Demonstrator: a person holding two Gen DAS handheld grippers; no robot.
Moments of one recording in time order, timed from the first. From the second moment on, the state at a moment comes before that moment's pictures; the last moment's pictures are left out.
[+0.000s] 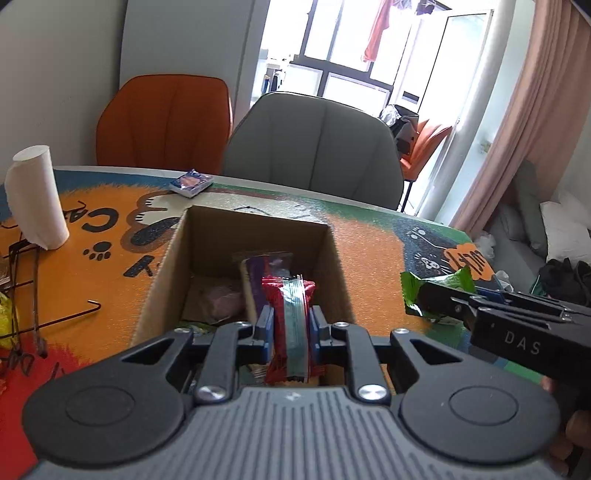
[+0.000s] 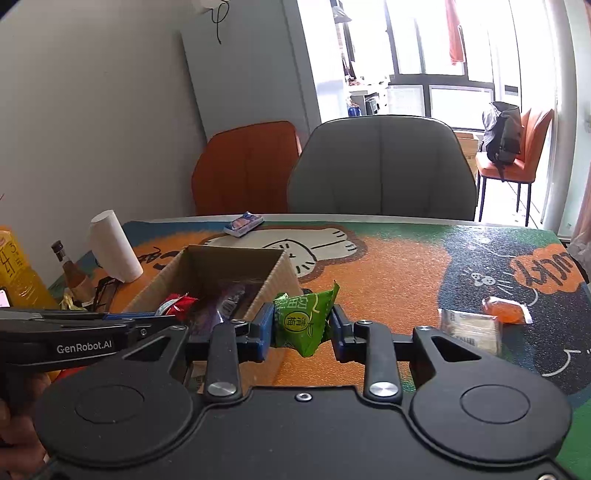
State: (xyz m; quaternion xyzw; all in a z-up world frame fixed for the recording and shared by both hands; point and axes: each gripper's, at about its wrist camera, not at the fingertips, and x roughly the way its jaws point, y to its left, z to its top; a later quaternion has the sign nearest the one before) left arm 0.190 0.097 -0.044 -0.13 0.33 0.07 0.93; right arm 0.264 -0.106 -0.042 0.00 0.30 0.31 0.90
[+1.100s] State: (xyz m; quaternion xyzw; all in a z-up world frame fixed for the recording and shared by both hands) left arm 0.184 0.159 -0.054 -0.18 0.33 0.10 0.92; right arm 0.285 -0.042 -0.041 -0.01 0.29 0.32 0.90
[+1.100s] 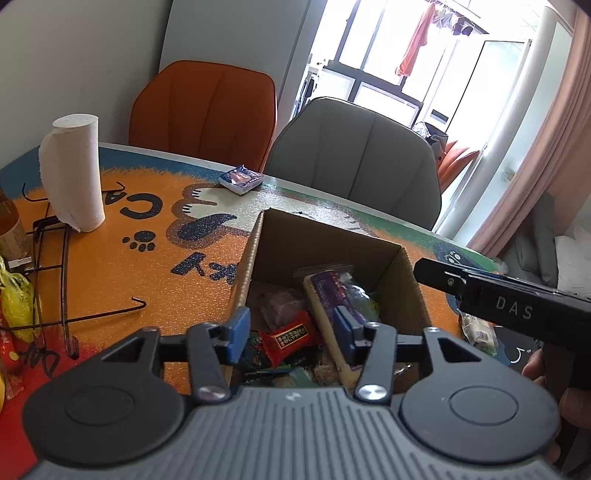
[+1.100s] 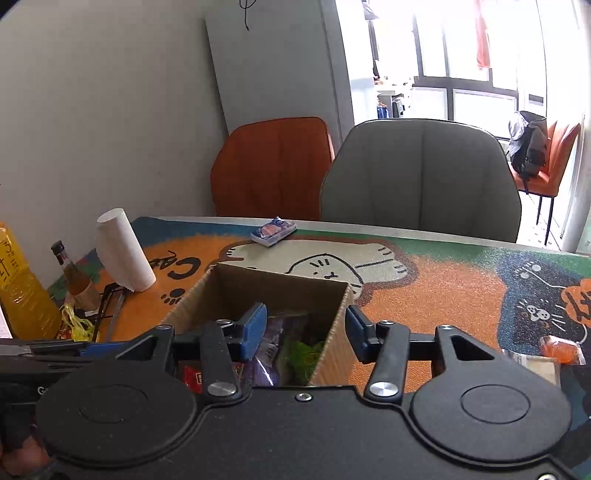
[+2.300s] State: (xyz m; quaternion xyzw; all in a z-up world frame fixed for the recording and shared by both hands) left arm 0.172 0.074 -0.037 -0.13 0.31 0.08 0.94; right arm 0.257 -0.170 -0.049 0.05 0.31 0.26 0.91
